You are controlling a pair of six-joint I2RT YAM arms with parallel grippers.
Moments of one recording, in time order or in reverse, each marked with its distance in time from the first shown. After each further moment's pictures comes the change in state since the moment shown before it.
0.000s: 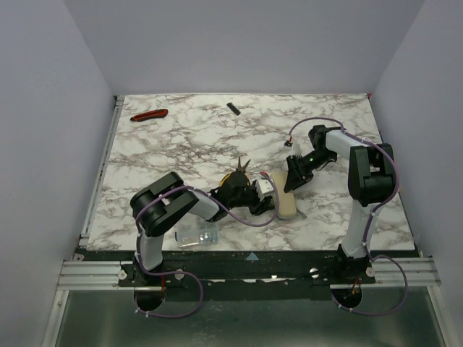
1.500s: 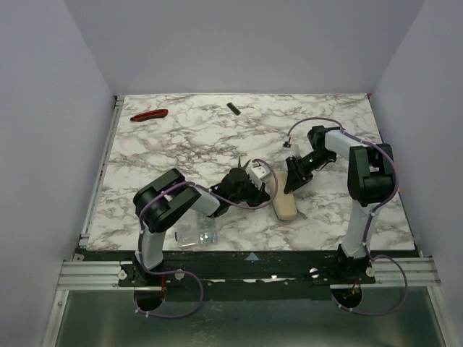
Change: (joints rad) left arm 0.049 0.049 0.040 -0.032 -0.114 -0.285; right arm 0.007 0.000 0.000 -0.022 0.002 -0.046
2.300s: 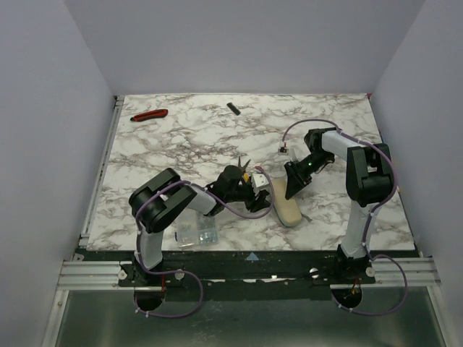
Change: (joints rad) left arm 0.027 -0.040 -0.034 0.026 0.244 0.277; right arm 0.029 0.000 -0.002 -0.087 0.012 -0.175
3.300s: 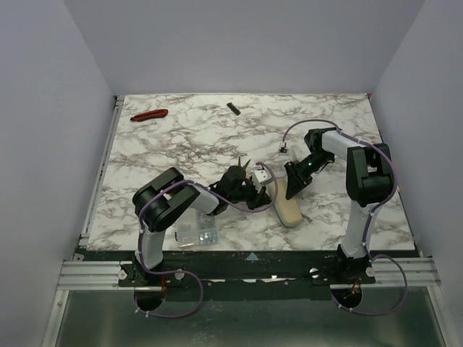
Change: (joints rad) left arm -0.019 0.037 0.035 -0.036 -0.048 -0.157; right arm 0.000 0.000 0.000 -0.002 0.015 0.031
